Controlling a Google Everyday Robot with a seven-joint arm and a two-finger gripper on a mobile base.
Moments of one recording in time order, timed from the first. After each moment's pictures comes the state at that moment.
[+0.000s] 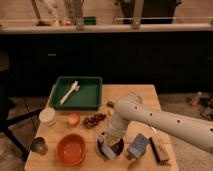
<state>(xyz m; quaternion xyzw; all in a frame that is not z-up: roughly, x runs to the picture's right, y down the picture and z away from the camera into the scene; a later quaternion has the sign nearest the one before) 0.023 0.256 0.702 -0.23 -0.40 -0.52 0.72</state>
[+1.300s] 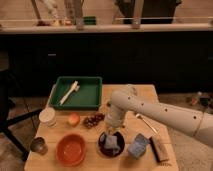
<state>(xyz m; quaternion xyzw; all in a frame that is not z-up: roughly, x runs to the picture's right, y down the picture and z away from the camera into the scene) 0.007 0.224 0.747 -0.24 -0.37 -0.54 0.72</state>
